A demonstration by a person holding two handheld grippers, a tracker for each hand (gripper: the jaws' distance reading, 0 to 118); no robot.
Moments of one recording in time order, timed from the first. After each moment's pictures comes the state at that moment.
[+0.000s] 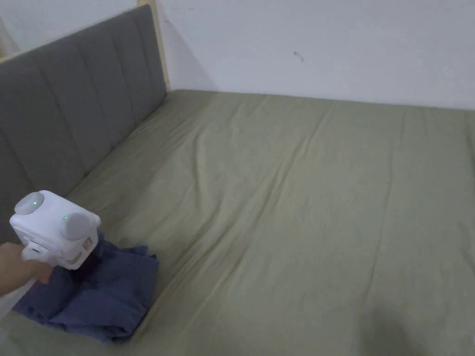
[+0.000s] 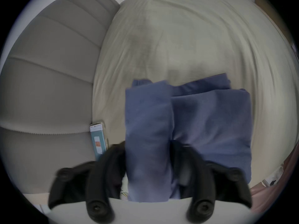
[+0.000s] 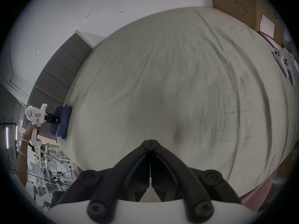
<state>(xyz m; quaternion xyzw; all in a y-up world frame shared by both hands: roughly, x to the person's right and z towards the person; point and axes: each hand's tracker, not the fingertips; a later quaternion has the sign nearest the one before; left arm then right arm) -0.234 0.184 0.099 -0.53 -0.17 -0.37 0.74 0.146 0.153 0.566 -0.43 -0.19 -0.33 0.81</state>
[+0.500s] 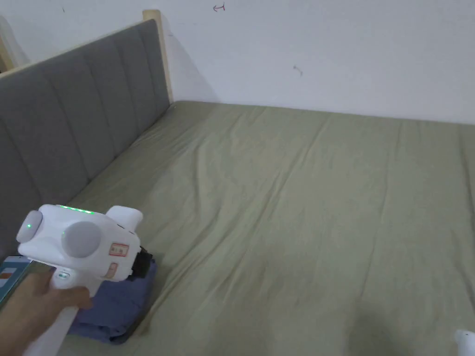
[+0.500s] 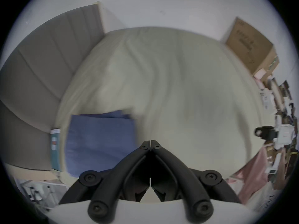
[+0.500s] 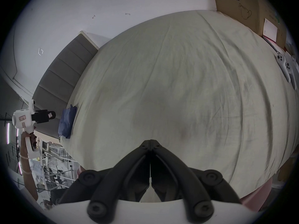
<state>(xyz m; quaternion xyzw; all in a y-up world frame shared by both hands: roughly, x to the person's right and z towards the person) -0.199 0.263 0.224 -0.47 -0.35 -0.15 0.80 0.133 0.169 0.563 -0.42 -0.18 -0.33 0.83</state>
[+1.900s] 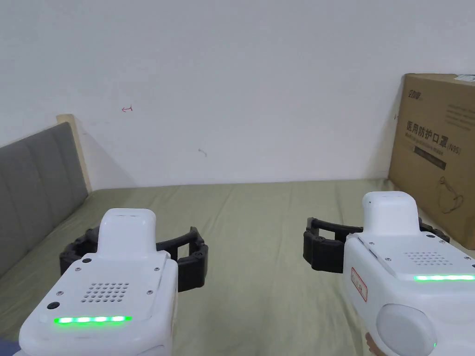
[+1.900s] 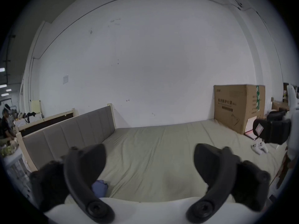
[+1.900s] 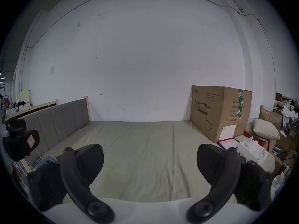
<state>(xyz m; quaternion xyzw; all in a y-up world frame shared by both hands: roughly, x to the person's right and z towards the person) -0.105 0.375 0.500 -0.02 -0.30 -0.07 0.95 0.104 0.371 0.632 -0.07 -0.36 -0.04 0.93</state>
